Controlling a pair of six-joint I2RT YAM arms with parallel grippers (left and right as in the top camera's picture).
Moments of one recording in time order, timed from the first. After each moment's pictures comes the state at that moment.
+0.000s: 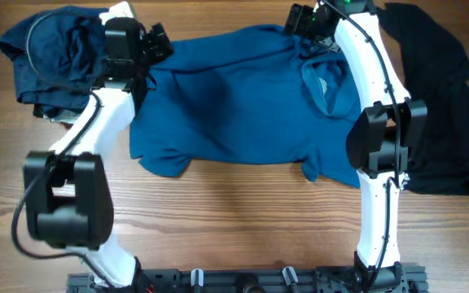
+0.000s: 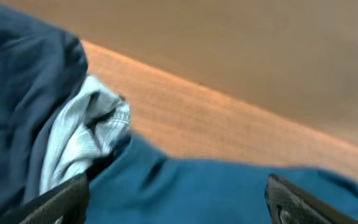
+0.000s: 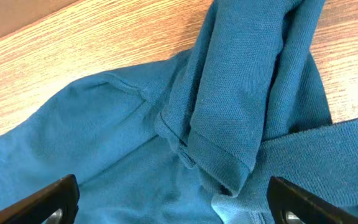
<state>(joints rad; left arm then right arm) -0.09 1.87 1.26 0.09 -0.09 -0.42 0.16 2.44 2.36 -1.00 -0.02 0.47</state>
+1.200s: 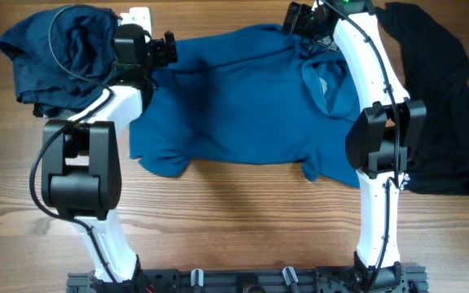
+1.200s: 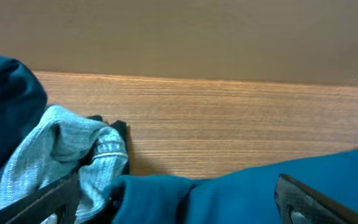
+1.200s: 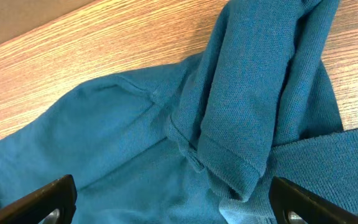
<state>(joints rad) -0.07 2.06 1.28 0.32 -0.06 -0.07 0.17 2.44 2.36 -0.98 -0.03 0.45</state>
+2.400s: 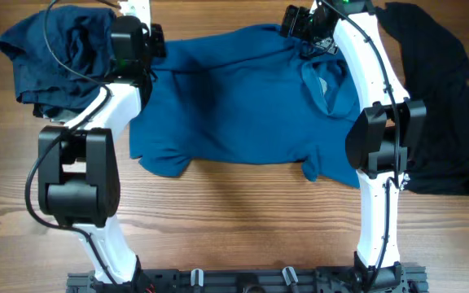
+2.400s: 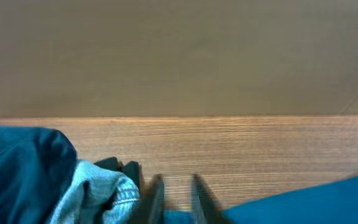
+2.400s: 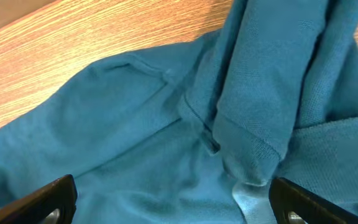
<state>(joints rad) -0.08 2.01 1.30 0.35 -0.09 -0.01 0.17 2.44 2.36 -1.02 -0.10 0.45</state>
